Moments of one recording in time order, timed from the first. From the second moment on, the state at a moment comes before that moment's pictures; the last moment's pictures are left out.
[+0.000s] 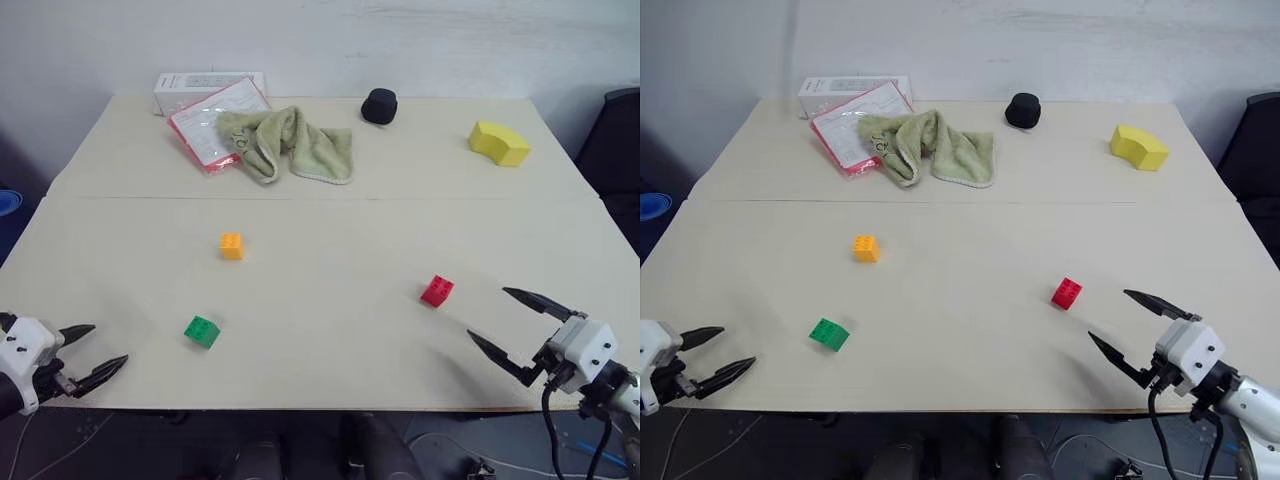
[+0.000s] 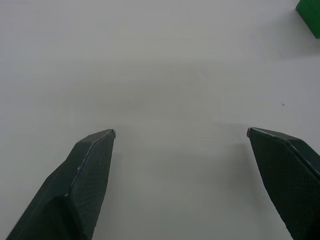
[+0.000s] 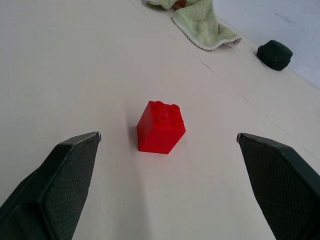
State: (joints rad) left arm 0.33 0.84 0.59 0.15 -0.35 0.05 -0.96; right arm 0.31 -0.65 -0.39 -0.19 0.35 -0.26 0.90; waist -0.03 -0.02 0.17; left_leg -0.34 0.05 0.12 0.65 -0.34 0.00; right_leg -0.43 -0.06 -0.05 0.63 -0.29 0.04
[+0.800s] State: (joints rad) left arm -0.19 0.84 0.16 -0.14 -0.50 0.28 -1.14; right arm 0.52 -0.54 -0.48 -0.39 0.41 -0.07 0.75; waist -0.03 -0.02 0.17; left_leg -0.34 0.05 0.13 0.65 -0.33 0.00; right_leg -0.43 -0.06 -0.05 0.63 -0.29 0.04
